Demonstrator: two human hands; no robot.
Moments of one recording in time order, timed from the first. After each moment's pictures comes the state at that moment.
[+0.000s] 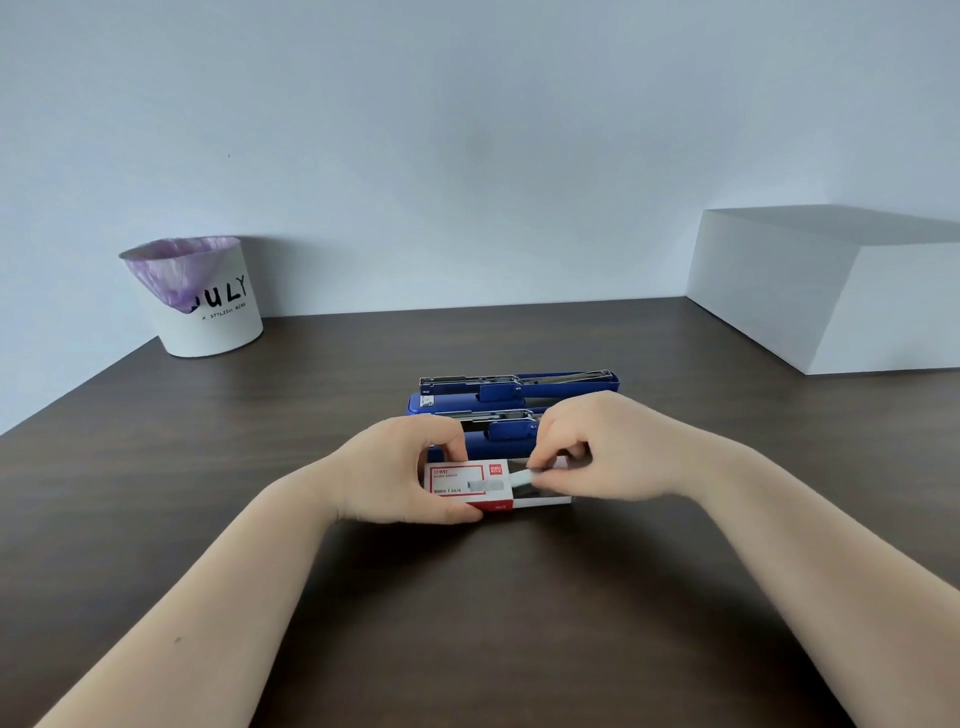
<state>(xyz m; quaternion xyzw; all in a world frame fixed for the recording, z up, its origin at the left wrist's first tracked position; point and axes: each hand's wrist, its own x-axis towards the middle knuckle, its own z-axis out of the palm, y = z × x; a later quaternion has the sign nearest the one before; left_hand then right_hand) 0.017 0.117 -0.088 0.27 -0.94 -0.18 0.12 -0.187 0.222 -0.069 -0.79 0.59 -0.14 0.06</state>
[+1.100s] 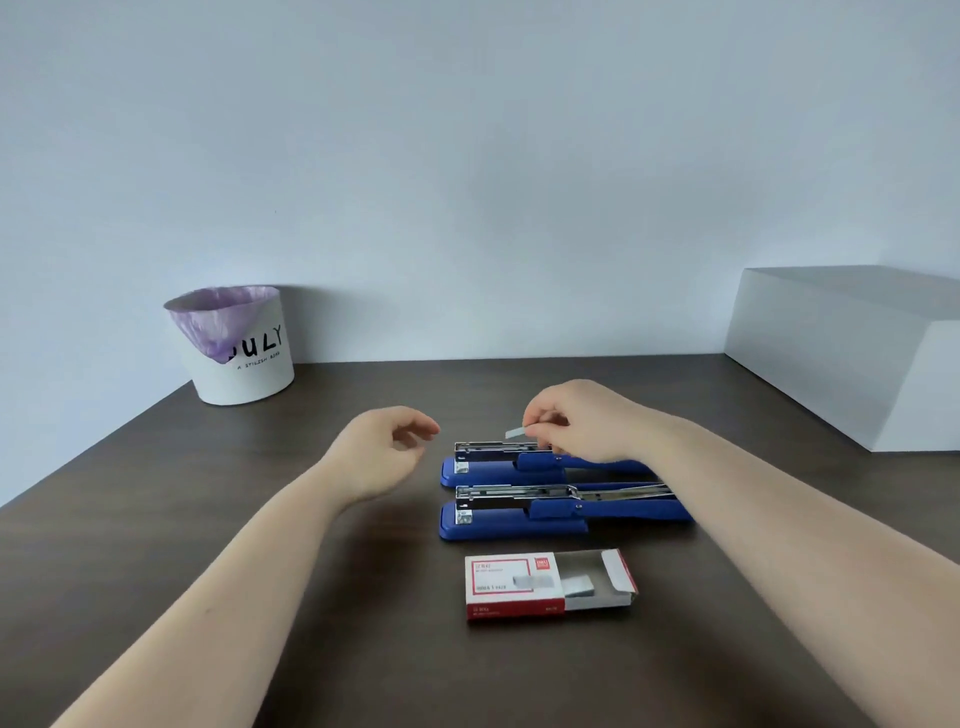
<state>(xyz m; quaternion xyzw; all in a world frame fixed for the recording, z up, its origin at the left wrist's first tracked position) 0.025 0.033 -0.076 0.43 -0.83 -0.22 0.26 -0.202 0.108 -0.051 -0.71 0.67 -0.18 0.12</state>
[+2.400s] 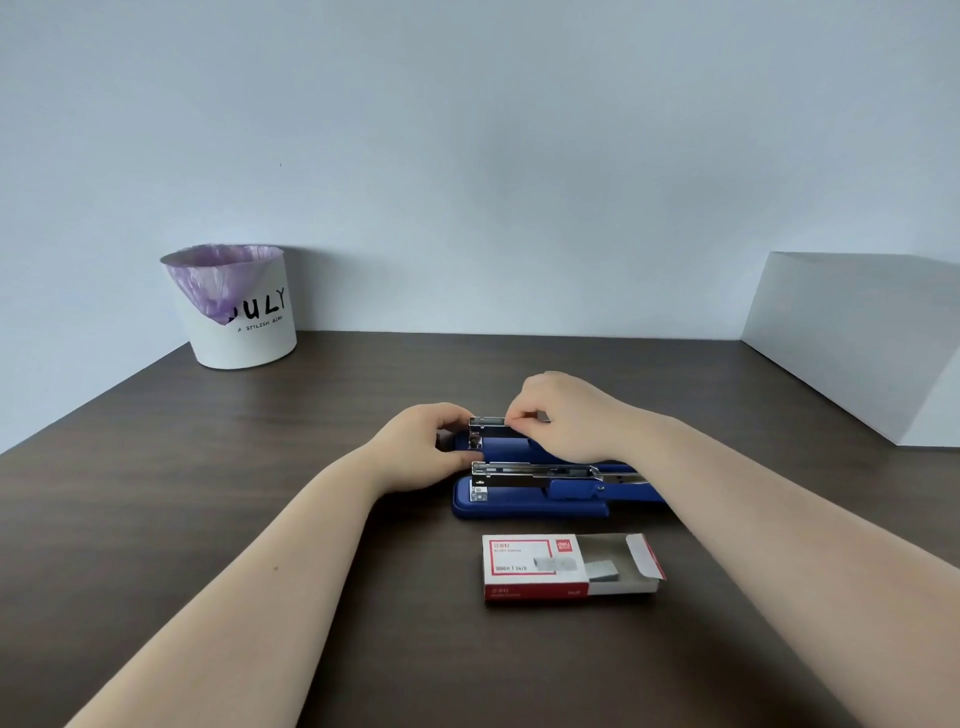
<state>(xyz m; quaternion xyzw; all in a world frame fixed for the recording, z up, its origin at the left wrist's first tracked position) 0.006 0.020 -0.107 0.37 -0.86 -0.27 0.21 -0.173 0.090 -0.069 -0.77 0.63 -0.11 0.02</state>
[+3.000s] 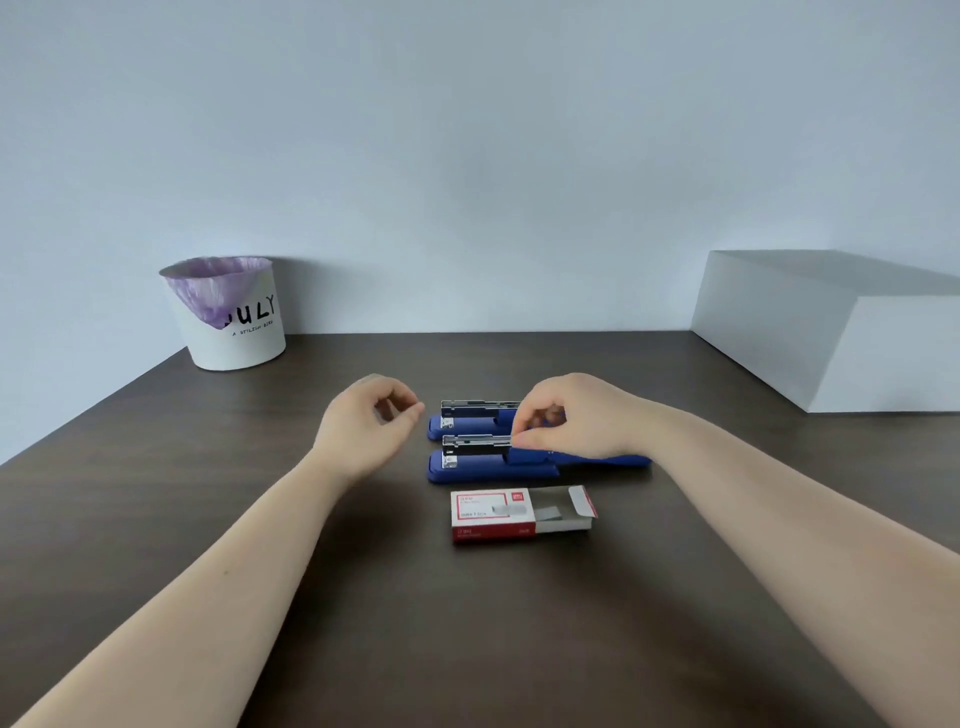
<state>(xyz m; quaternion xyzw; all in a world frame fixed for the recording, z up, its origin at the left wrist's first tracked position) 0.034 0.066 -0.091 0.42 -0.79 -0.20 0.39 -0.182 0.171 -0.049 -0.74 0.63 -0.19 0.13</state>
